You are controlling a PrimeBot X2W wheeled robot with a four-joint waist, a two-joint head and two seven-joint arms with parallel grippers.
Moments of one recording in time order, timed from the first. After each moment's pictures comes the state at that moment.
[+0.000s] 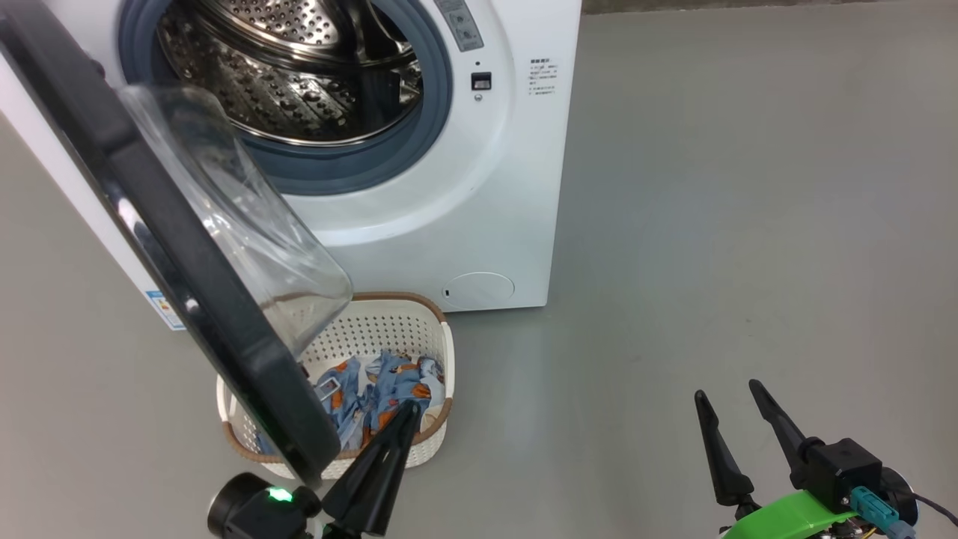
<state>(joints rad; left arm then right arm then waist) -0.03 0.18 -0.49 -0.10 -0.36 -0.13 -0.26 -0.02 -0.05 -0.02 0.18 0.10 0.12 -0.25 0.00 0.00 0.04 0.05</state>
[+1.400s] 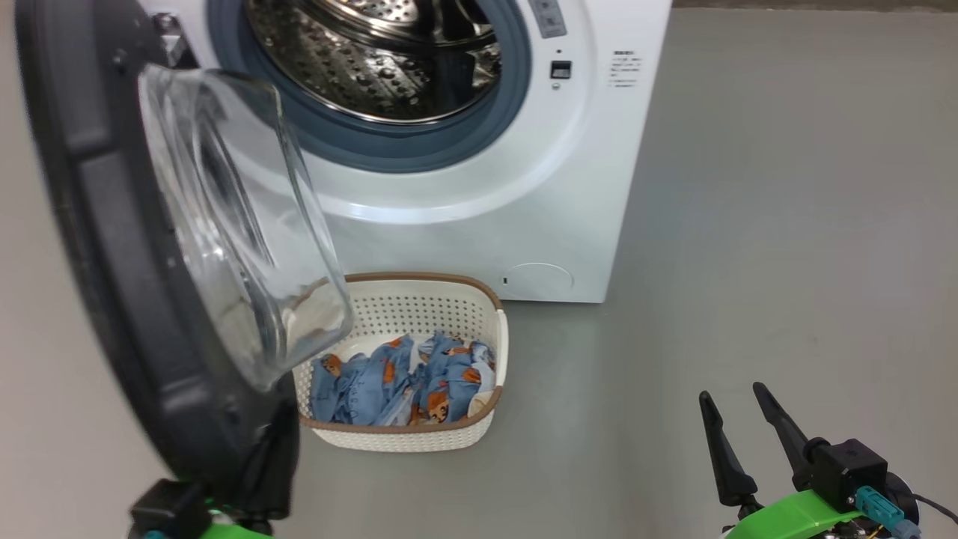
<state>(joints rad) -0.05 0.07 -0.21 0.19 -0.39 -0.15 -0.26 -0.03 -0.05 -0.02 0.20 0.13 0.12 -0.25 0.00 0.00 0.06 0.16</state>
